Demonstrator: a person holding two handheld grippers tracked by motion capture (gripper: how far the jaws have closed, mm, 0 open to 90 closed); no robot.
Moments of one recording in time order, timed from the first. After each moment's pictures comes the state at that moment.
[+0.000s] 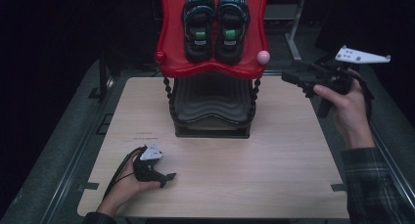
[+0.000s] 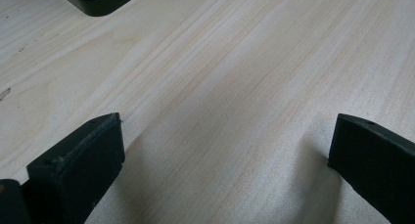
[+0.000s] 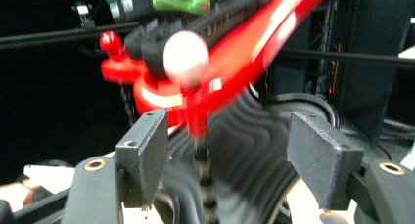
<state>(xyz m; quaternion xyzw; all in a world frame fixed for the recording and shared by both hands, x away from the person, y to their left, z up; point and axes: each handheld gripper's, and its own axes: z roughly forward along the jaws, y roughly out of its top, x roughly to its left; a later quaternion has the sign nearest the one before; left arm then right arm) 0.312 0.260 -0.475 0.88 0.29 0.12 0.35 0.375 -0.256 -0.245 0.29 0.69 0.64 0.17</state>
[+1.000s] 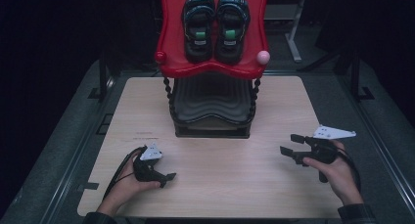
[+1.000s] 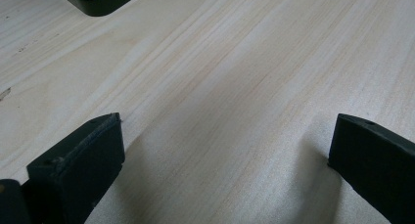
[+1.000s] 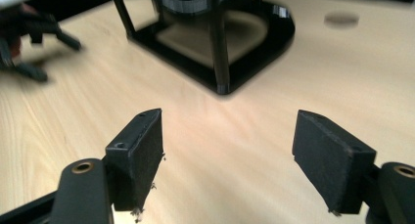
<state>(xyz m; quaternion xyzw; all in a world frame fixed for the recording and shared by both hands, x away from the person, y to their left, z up) 0.312 0.259 -0.475 0.88 0.29 0.12 0.36 0.309 -0.274 -0.427 0.38 0.77 0.50 0.12</state>
